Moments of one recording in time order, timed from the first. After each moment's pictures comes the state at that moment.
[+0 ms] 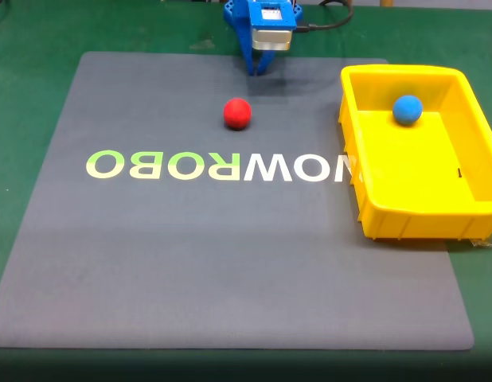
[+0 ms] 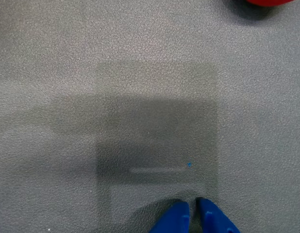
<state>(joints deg) 4.2 189.8 175.9 78.2 -93.5</state>
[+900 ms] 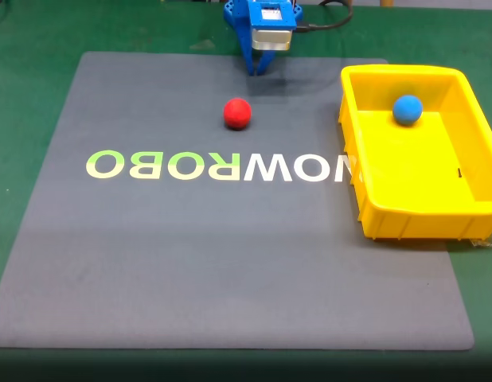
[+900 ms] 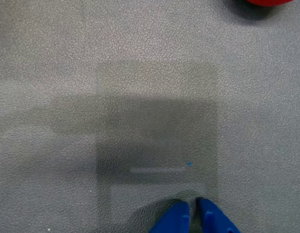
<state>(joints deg) 4.2 189.8 175.9 78.2 -93.5</state>
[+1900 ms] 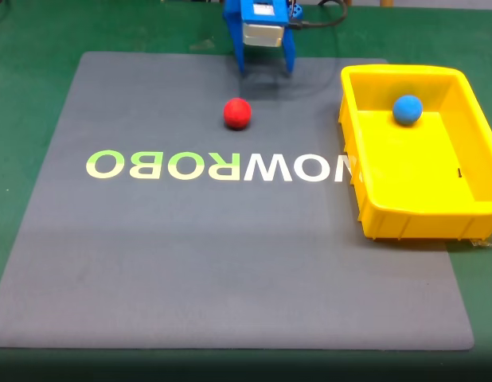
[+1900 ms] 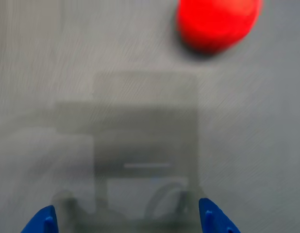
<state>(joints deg) 9.7 169.4 164.9 63.9 -96.9</state>
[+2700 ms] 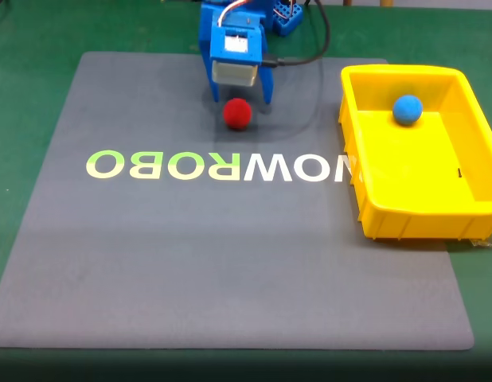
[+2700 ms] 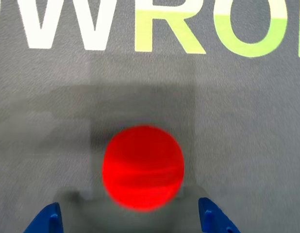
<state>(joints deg) 13.5 111.4 135.0 38.3 -99.6</state>
